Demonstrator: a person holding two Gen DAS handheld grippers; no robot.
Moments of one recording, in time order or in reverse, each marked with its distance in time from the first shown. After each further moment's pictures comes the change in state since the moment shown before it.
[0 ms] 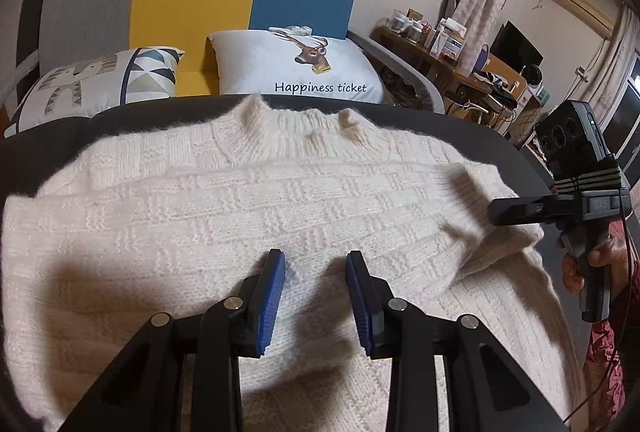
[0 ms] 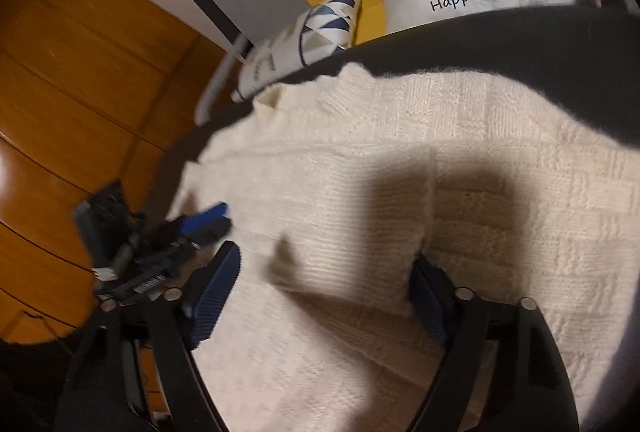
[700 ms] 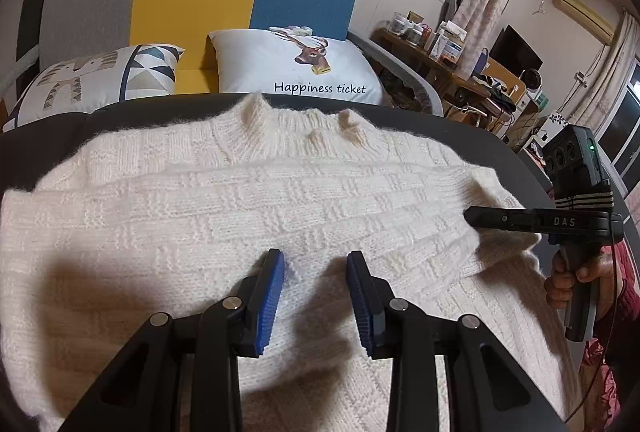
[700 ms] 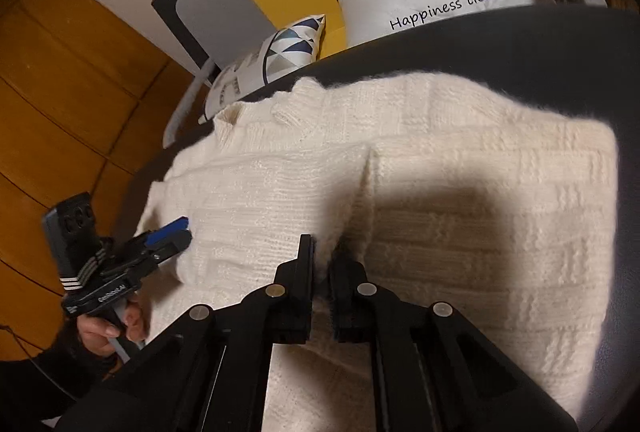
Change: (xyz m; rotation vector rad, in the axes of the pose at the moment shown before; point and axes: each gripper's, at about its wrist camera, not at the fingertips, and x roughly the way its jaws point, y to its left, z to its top) left arm 0.002 0.002 -0.001 -0.019 -0.003 -0.014; right arm -0.011 -0.011 -0.017 0.042 -0.119 -0.103
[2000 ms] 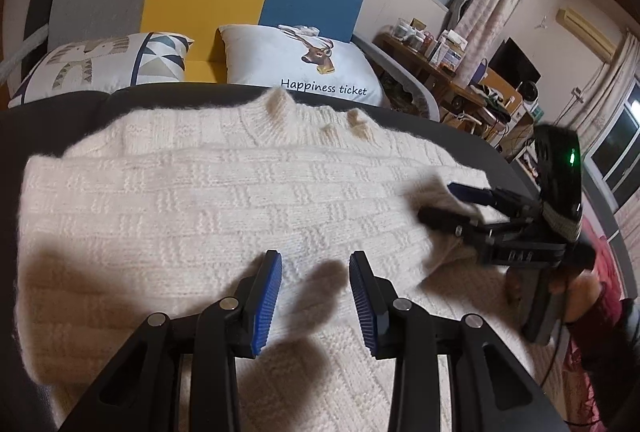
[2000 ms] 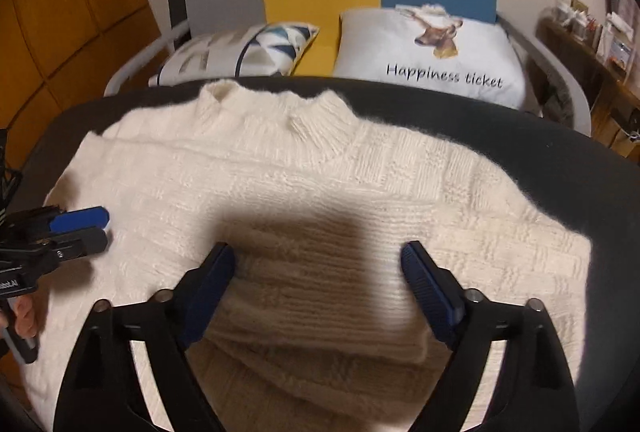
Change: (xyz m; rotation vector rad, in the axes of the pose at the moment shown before) left arm -0.028 0.021 -0.014 -0.068 0.000 -0.043; right arm 0.035 0.066 -0.002 -0.317 -0.057 -0.376
